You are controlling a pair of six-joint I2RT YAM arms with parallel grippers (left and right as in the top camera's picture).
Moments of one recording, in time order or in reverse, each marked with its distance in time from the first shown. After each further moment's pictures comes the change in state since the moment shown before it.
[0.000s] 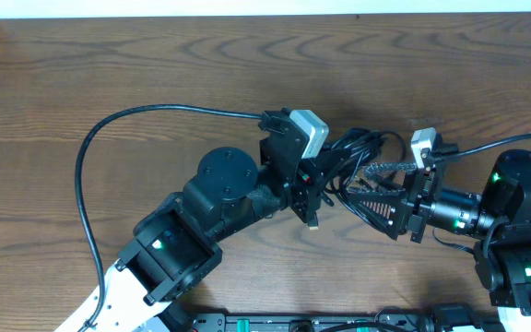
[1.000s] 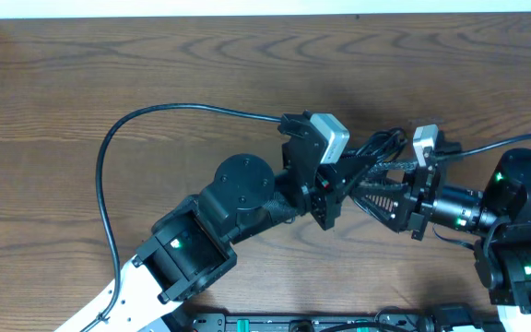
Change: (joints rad) left arm -0.079 0.040 0.002 0.110 0.002 -0.067; right arm -0.001 0.005 -0.003 0.078 -0.024 0.003
